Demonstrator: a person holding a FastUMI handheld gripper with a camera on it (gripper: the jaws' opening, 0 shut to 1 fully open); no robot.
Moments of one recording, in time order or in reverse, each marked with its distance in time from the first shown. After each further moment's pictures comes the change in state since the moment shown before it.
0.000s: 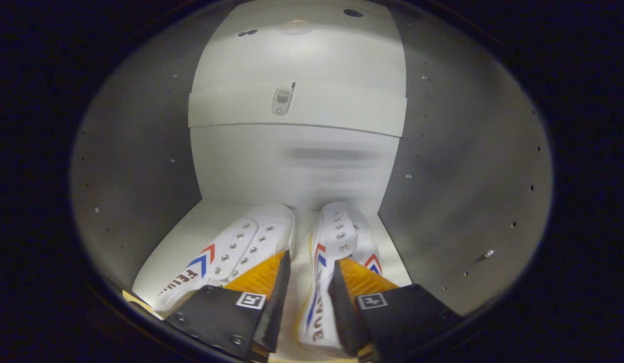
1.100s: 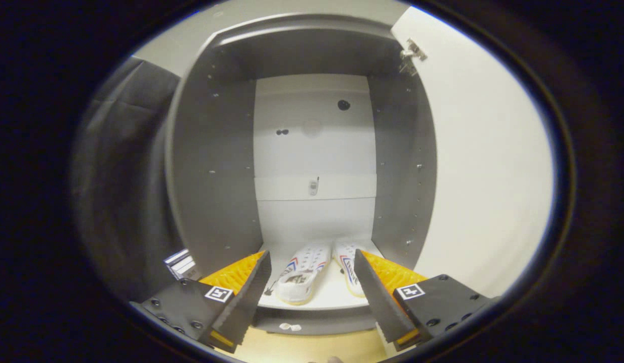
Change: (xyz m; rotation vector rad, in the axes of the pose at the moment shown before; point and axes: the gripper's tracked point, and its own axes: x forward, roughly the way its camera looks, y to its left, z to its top) arm -0.250 0.046 0.046 0.138 -0.303 0.049
